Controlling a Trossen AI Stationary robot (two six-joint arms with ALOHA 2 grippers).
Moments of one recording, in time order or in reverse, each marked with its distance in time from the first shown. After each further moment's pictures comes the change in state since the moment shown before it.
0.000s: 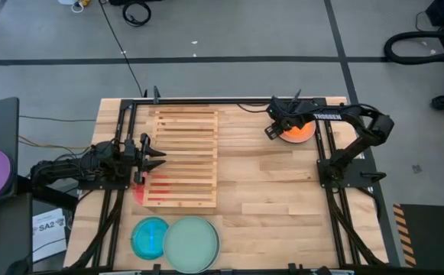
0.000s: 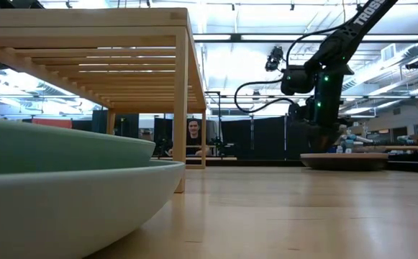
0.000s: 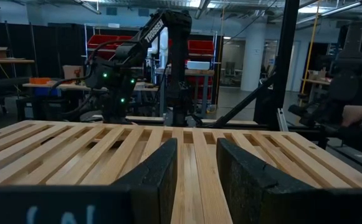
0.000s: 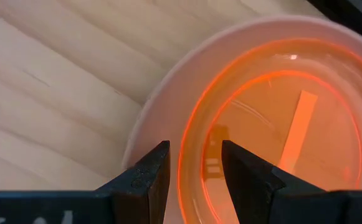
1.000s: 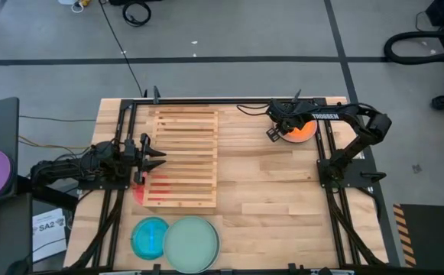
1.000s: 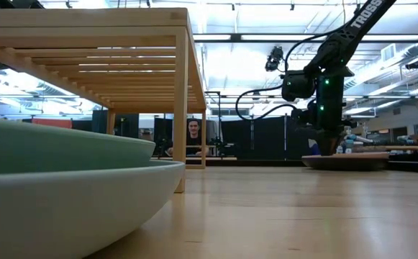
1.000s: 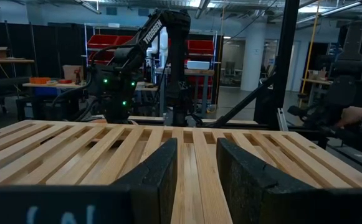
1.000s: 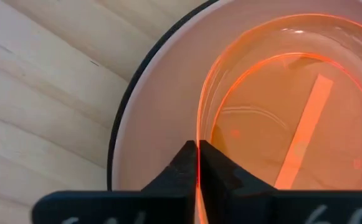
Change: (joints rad) left arm 0.000 0.000 0.000 -0.001 0.000 0.000; right arm 0.000 0.027 0.000 -0.044 0.017 0.000
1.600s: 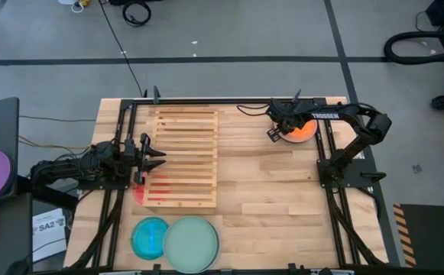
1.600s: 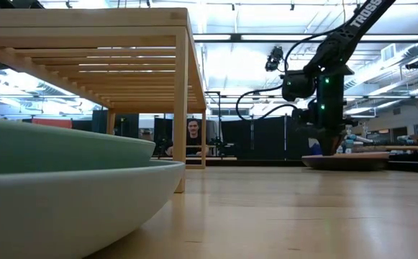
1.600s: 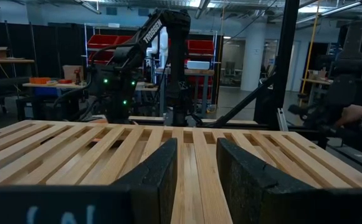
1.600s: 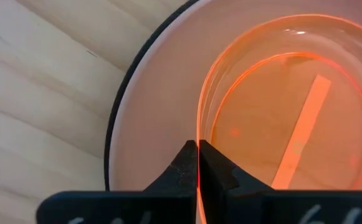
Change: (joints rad) left arm 0.000 0.000 0.000 0.000 0.000 0.000; right arm 0.000 -0.001 0.019 -0.049 -0.001 0.000
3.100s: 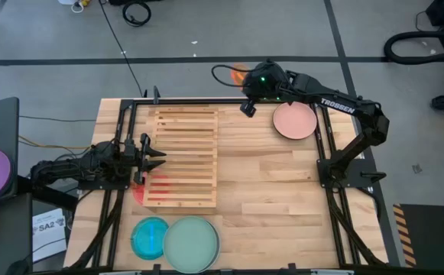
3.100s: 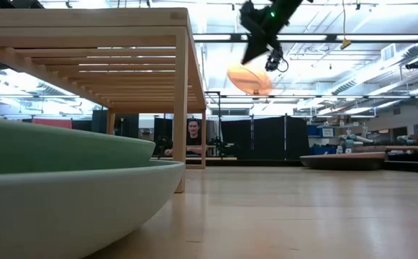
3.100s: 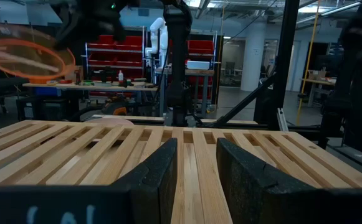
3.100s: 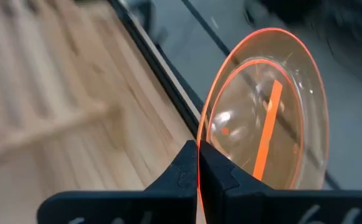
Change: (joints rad) left arm 0.000 0.000 0.000 0.000 0.000 0.000; right arm 0.227 0.000 0.739 -0.012 -0.102 -0.412
